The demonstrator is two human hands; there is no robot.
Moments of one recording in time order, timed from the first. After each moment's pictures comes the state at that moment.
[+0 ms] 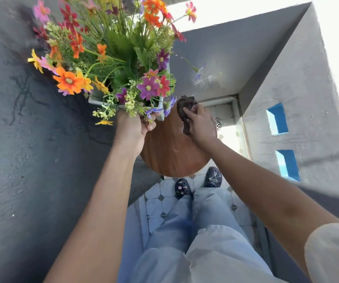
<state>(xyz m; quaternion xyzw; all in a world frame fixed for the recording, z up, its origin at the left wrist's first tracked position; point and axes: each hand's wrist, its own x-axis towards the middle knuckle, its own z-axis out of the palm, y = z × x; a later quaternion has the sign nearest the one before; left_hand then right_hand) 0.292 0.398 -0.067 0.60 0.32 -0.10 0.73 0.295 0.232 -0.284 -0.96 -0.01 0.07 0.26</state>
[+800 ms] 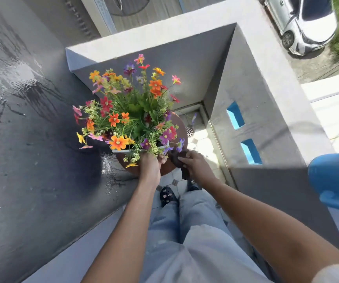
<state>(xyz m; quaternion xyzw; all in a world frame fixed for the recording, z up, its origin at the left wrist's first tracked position) 0.195 0.333 -0.151 0.54 0.42 -0.17 0.71 0.124 0.181 -0.272 -0.94 0.02 0.15 0.32</state>
